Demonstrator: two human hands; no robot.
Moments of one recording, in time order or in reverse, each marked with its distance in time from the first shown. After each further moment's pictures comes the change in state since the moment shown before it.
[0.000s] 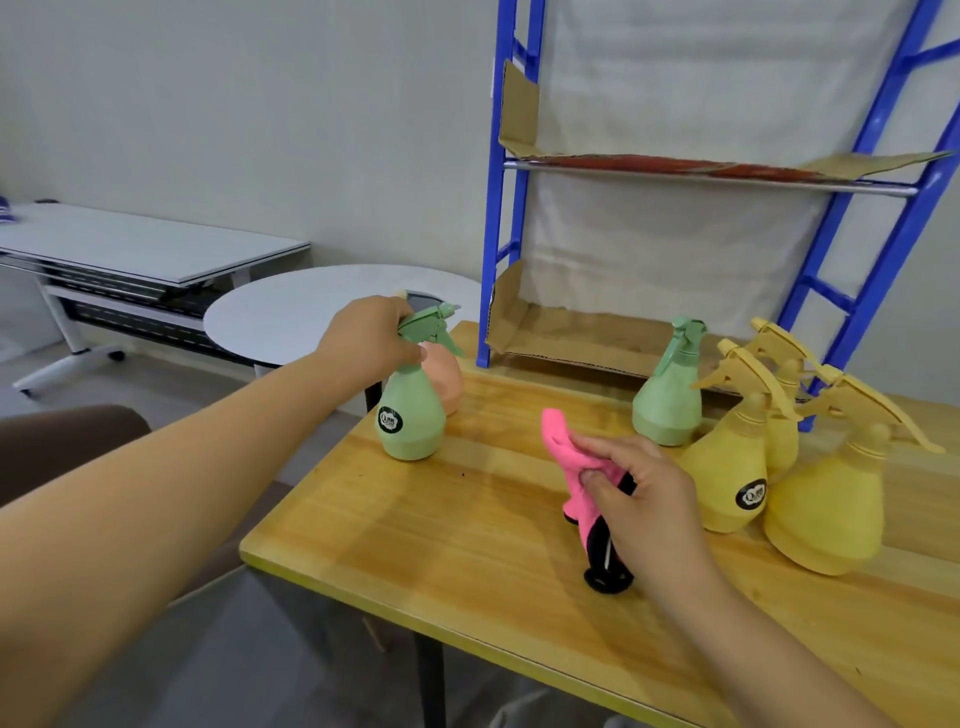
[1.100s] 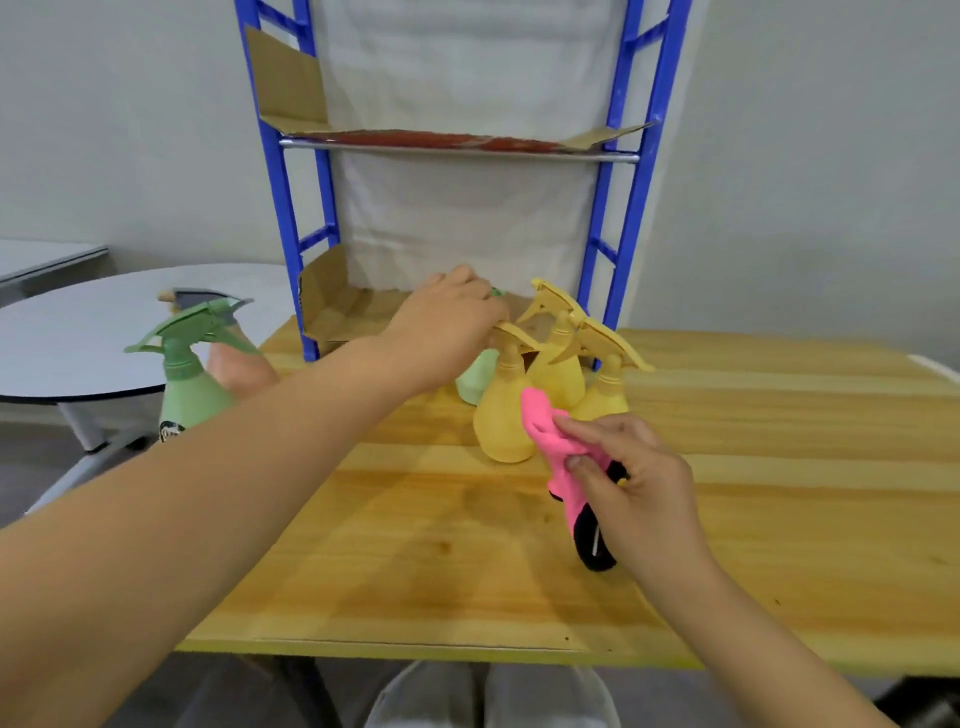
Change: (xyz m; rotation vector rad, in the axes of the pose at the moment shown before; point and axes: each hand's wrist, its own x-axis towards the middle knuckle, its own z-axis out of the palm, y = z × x) left_hand -0.008 0.221 0.089 0.332 0.009 0.816; right_hand -0.056 0.029 -0.137 -0.038 0.231 -0.028
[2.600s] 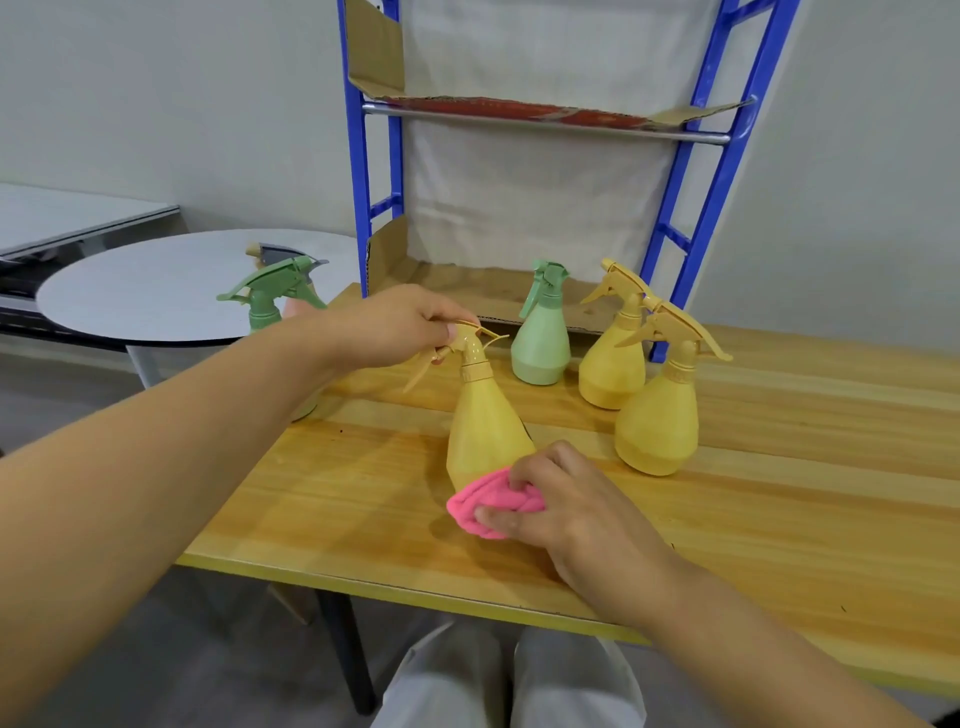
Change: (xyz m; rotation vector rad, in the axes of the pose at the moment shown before) left_hand -0.092 -0.056 -0.019 -0.816 -0.295 -0.397; right_hand -0.018 0.004 0.053 -0.617 -0.534 -0.776
